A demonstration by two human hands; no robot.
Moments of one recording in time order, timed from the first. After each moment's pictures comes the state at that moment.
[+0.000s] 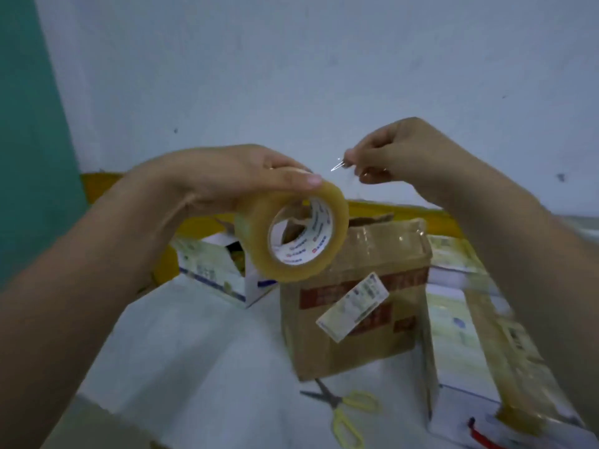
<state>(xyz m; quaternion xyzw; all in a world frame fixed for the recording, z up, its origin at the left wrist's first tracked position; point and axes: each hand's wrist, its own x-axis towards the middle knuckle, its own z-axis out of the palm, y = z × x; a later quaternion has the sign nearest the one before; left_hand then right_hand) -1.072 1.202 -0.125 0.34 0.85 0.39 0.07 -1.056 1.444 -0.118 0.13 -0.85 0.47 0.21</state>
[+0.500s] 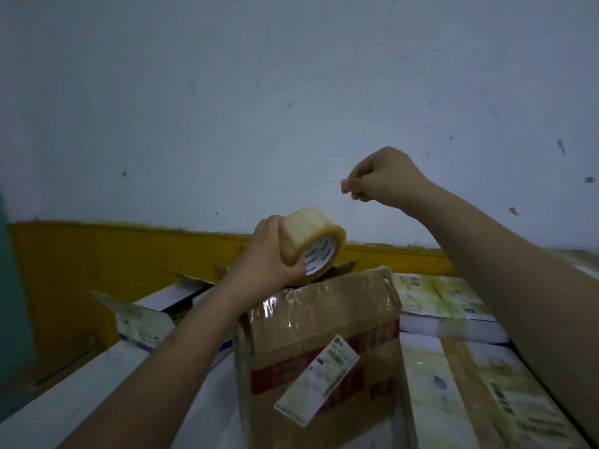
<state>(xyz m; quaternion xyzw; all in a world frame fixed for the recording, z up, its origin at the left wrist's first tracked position) -1.179 1.314 -0.197 0.31 0.84 0.39 -0.21 -1.141 1.531 -0.087 0.03 -0.90 0.30 0.32</state>
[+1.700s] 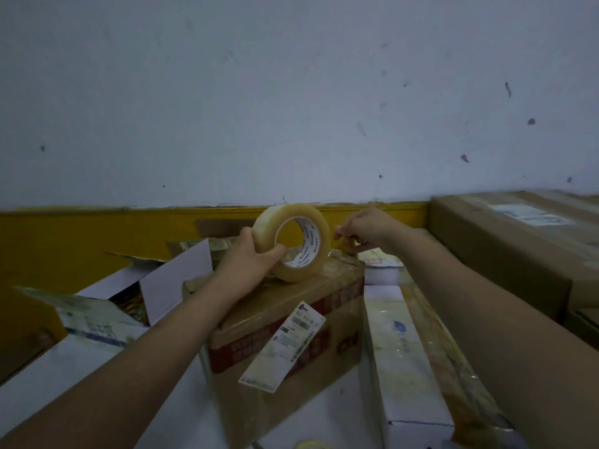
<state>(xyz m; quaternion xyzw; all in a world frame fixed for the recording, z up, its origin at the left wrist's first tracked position) -1.191 1.360 -0.249 0.22 0.87 0.44 -0.06 -1.173 1.609 -0.230 -0.15 -0.85 0.49 0.12</state>
